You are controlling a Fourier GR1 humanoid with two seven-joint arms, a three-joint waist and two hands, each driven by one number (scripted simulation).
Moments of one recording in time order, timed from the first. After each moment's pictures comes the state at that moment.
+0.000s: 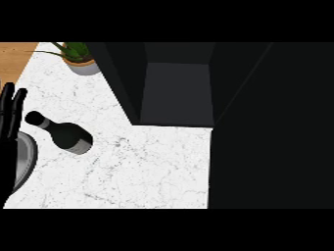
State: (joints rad) left arm 0.00 0.10 0.05 -2.10 -0.01 0.00 -0.01; right arm 0.01 -0.11 0.04 -2.10 0.01 -0.04 -0.01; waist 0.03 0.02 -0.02
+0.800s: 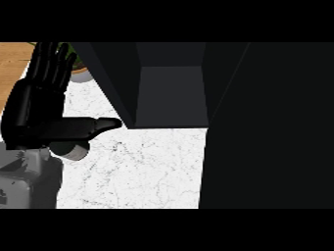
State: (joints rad) left arm -0.36 0.03 0.05 -1.84 0.03 0.16 0.34; right arm 0.23 -0.17 0.20 -2.40 -0.18 0.15 0.17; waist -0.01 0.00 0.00
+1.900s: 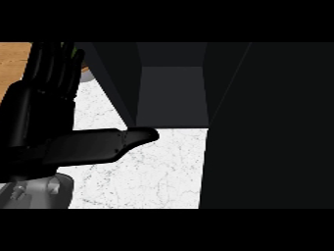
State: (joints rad) left arm -0.48 0.00 -0.17 -2.06 -0.21 0.43 0.74; right arm 0.22 -0.16 0.29 -2.49 -0.14 0.08 0.35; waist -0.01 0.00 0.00
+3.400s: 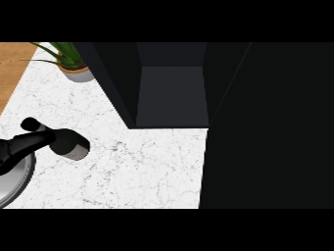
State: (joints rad) left arm -0.34 0.20 0.10 -2.25 -0.16 0.33 0.86; right arm 0.19 -0.18 0.33 -2.52 -0.10 0.03 0.42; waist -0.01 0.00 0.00
